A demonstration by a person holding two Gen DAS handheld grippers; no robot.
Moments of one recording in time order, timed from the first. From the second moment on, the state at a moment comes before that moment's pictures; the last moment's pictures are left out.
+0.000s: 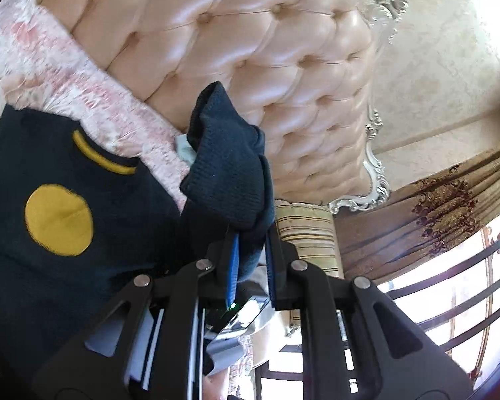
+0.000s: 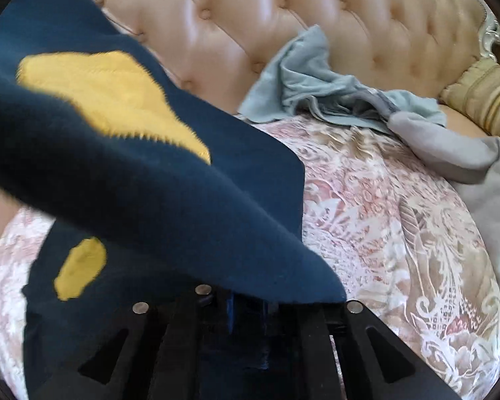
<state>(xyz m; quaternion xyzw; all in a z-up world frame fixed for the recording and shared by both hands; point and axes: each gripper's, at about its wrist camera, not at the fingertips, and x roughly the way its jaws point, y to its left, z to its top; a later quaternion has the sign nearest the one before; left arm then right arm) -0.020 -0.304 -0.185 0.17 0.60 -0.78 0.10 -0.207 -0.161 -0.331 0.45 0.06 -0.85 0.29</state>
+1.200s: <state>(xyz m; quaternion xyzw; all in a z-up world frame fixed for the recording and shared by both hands) 0.099 -0.335 -0.330 0.27 0.55 -0.75 0.25 -0.221 -0.128 -0.344 0.51 -0.04 -0.78 0.36</state>
